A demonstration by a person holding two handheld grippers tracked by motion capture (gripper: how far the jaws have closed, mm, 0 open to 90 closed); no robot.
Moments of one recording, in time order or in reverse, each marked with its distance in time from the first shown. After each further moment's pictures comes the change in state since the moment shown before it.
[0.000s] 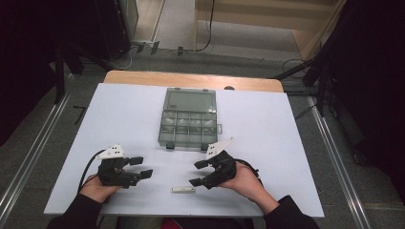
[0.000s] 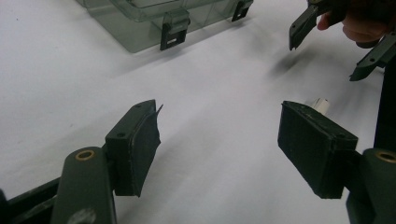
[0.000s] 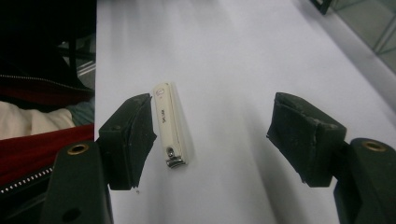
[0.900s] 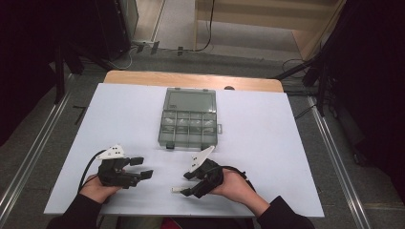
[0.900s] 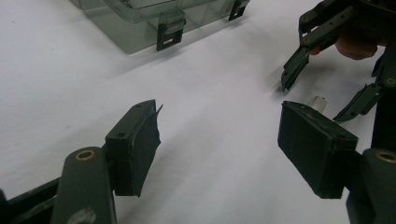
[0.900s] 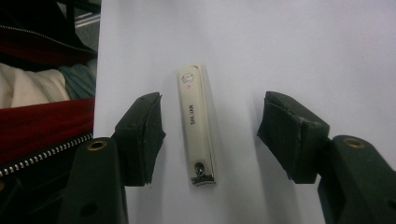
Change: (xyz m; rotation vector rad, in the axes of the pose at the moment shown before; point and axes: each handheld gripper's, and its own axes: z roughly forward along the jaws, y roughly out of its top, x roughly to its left) left arm -0.002 0.001 -0.001 -0.003 -0.010 0.009; right arm 0.019 0.009 0.035 0.146 0.007 -0.148
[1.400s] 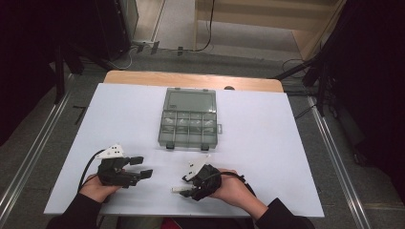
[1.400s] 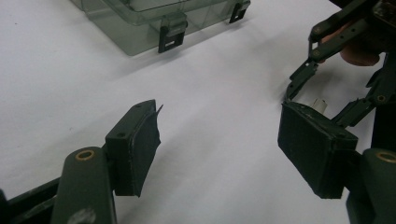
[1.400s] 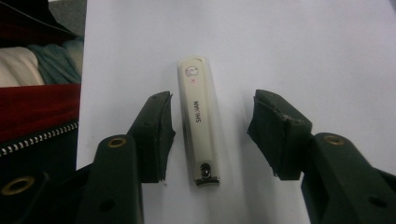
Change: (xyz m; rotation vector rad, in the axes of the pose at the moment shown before) left arm 0.002 0.000 0.000 -0.006 0.001 -0.005; right arm 0.016 0.001 0.005 0.027 -0.103 -0.092
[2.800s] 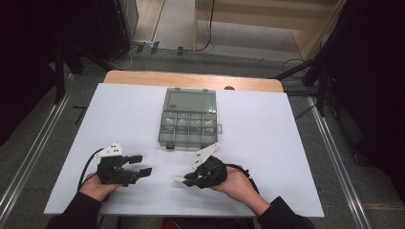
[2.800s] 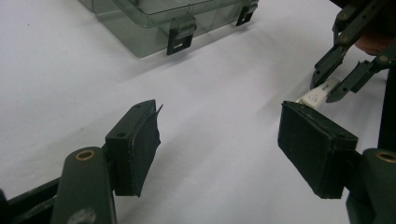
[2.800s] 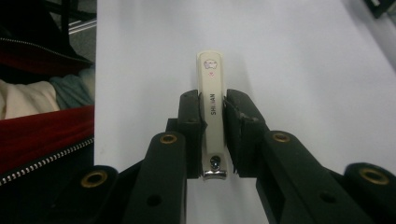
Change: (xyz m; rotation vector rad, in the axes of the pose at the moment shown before) left arm 0.003 0.001 0.000 -0.003 0.015 -0.009; right arm -0.019 0.000 -0.023 -0.049 0.055 0.126
